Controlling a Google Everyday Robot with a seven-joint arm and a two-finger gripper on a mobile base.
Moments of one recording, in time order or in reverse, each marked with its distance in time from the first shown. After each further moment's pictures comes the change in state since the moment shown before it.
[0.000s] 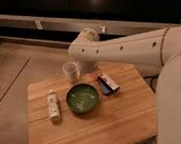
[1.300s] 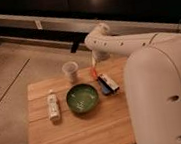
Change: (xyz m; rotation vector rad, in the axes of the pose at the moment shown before) arm -0.096 -0.080 0.099 0.065 -0.022 -0.096
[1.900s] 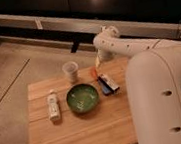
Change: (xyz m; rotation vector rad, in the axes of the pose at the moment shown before) arm -0.001 -0.012 0.027 -0.057 0.004 0.016
